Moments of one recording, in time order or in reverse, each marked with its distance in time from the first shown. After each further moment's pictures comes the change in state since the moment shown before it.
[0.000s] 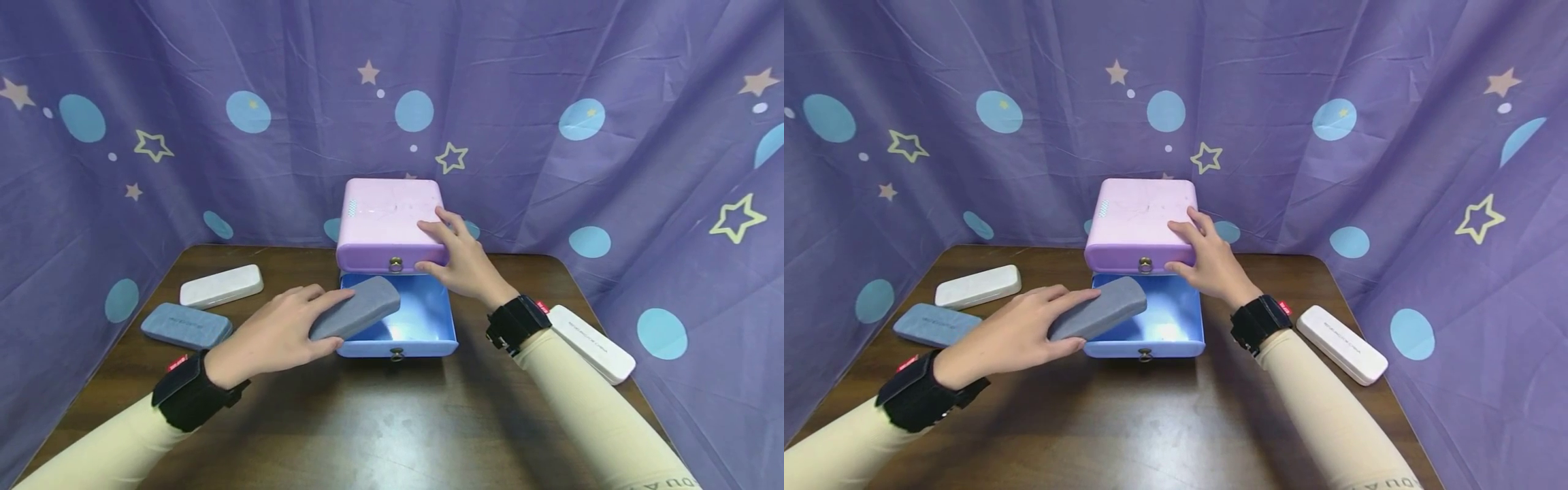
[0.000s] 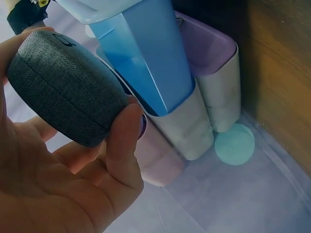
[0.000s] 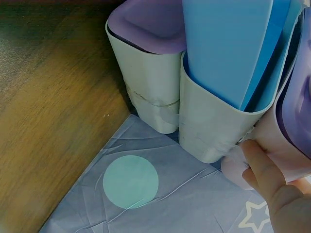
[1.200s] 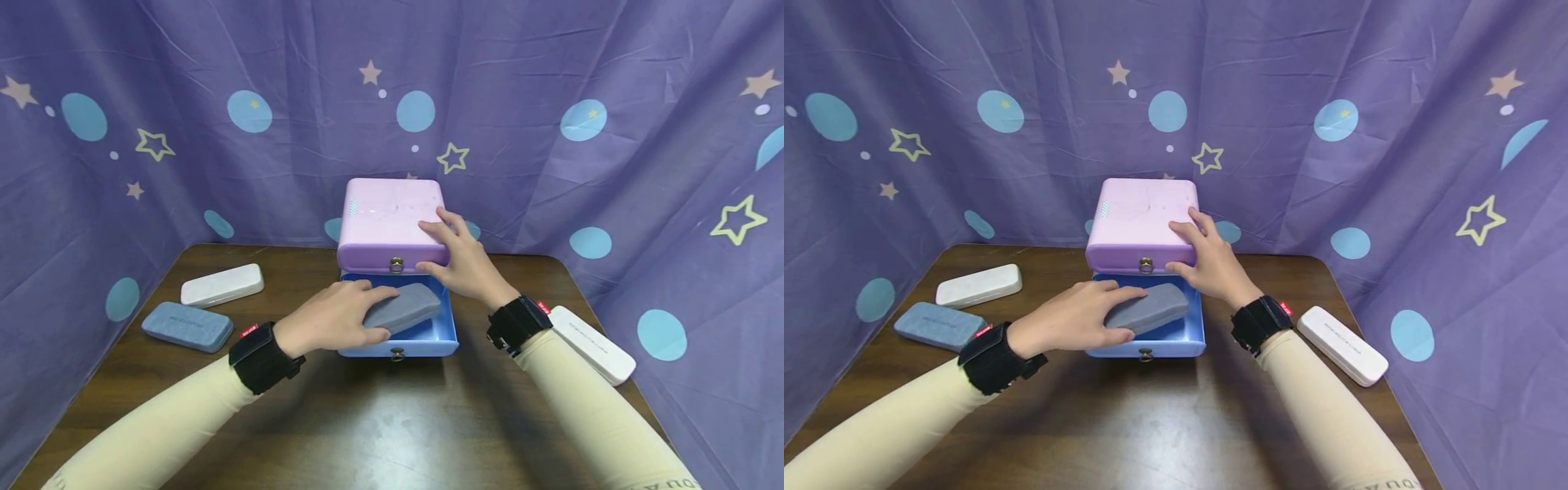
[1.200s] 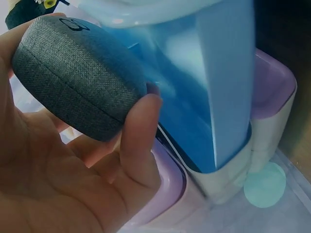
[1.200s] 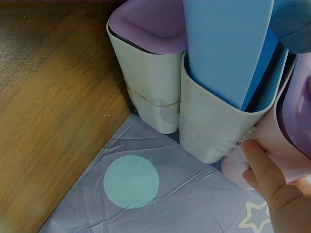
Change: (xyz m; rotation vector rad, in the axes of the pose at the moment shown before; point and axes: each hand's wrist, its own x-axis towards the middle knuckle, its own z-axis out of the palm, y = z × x) left_hand 0.064 0.032 0.018 -0.038 -0.173 0.054; right_hand 0.000 0.001 0.000 -0.022 -0.005 -0.004
